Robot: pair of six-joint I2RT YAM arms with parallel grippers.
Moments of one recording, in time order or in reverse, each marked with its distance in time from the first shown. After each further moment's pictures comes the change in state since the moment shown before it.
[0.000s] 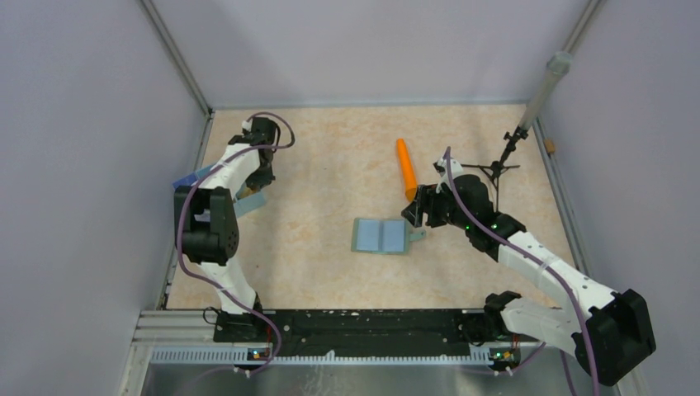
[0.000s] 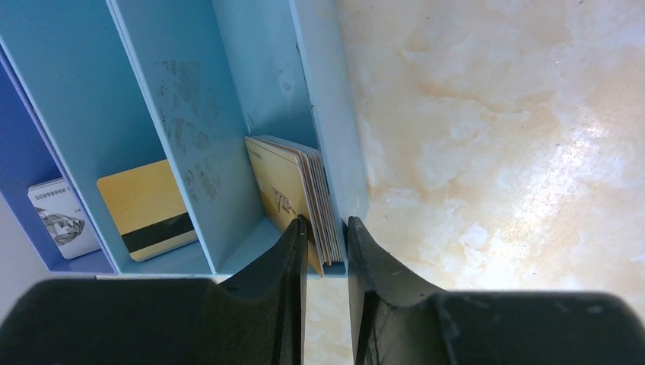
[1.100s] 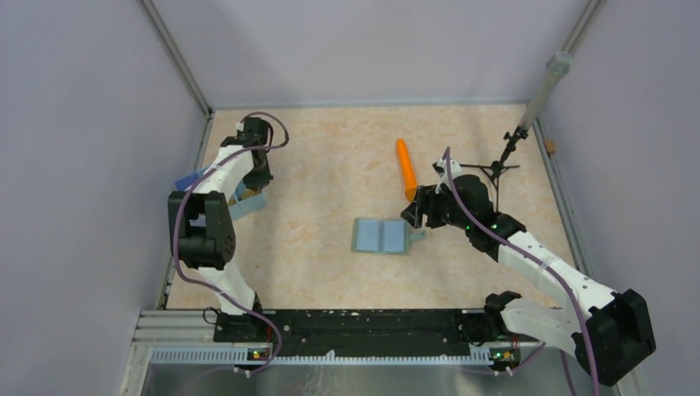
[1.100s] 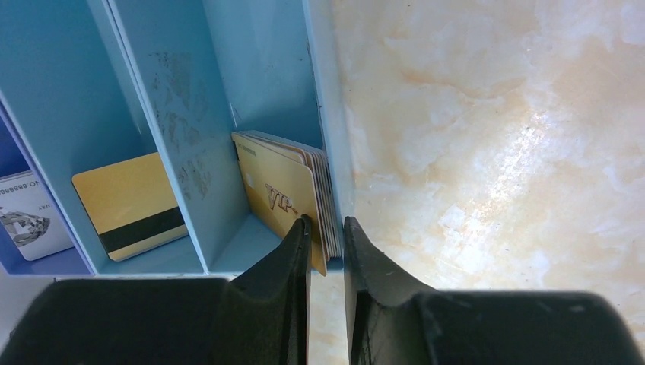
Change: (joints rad) left arm 0.032 -0.043 -0.025 0.003 0.105 -0.025; right arm 0.000 0.000 0.000 -0.005 -0.020 0.000
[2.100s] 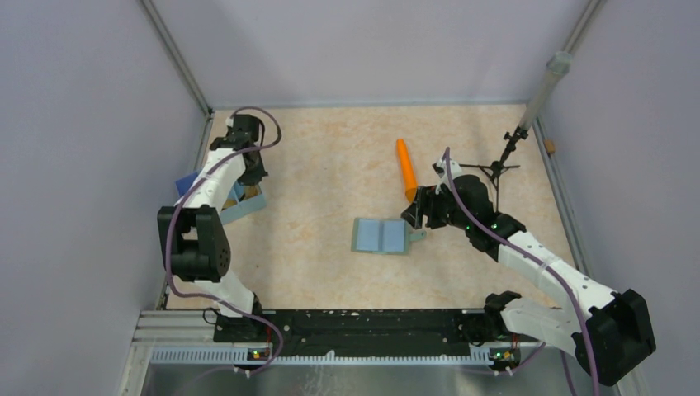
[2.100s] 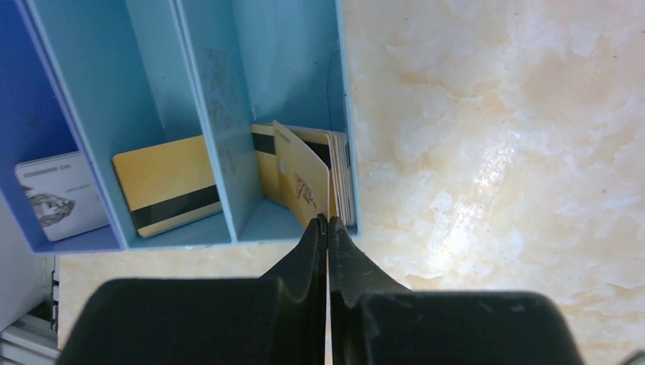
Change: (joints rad) left arm 0.025 -0.081 -0.011 -0.006 0.033 -0.013; right arm 0.000 0.000 0.000 -0.007 -0.001 0.000
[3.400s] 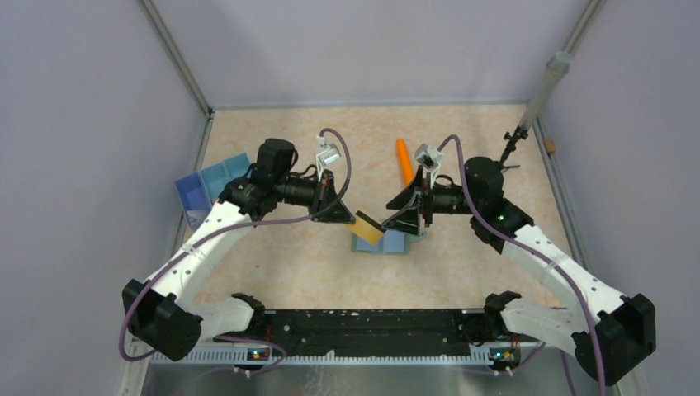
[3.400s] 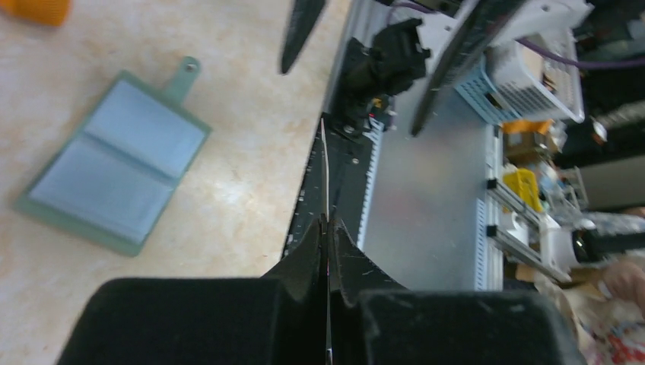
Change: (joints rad) left arm -0.414 -0.499 -0.242 0.206 1.252 0.144; right arm 0.000 -0.019 0.135 0.203 -0.699 -0.082
